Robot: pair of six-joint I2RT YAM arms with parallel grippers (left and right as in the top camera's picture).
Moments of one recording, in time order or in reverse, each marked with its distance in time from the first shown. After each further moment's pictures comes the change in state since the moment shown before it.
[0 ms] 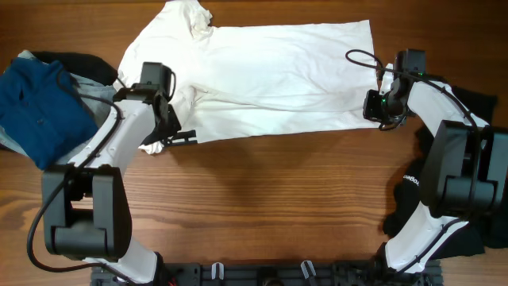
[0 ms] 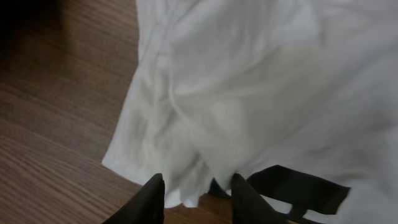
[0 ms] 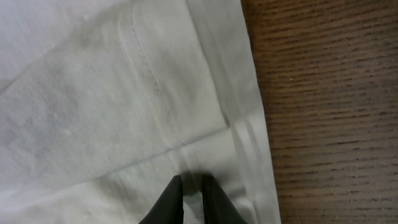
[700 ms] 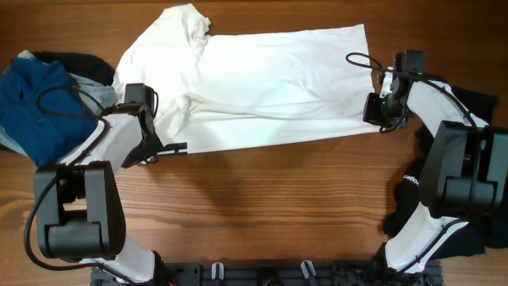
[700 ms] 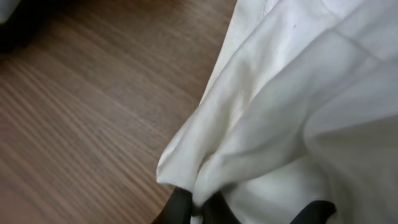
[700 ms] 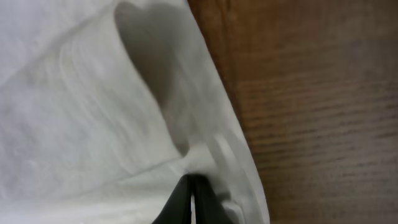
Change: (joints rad) left arm 0.110 0.000 -0.149 0.029 -0.140 -0.024; right arm 0.002 -0.003 0.004 -0.062 0.043 0.027
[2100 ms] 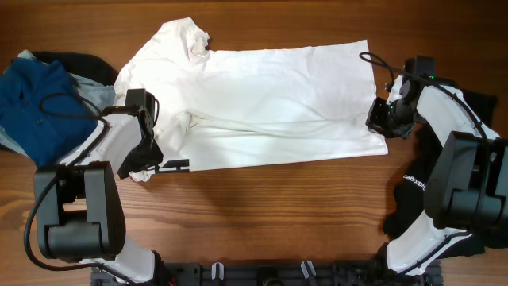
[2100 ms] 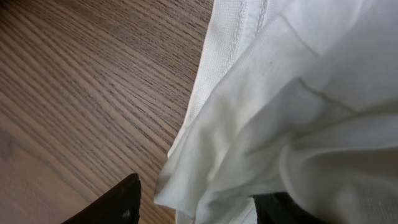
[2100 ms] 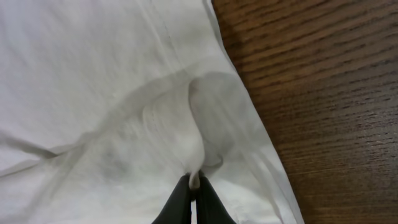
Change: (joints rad) left arm 0.000 0.000 -0.001 -0.125 0.025 0.000; right arm -0.037 -0.078 -0.039 -0.095 -0.117 0.113
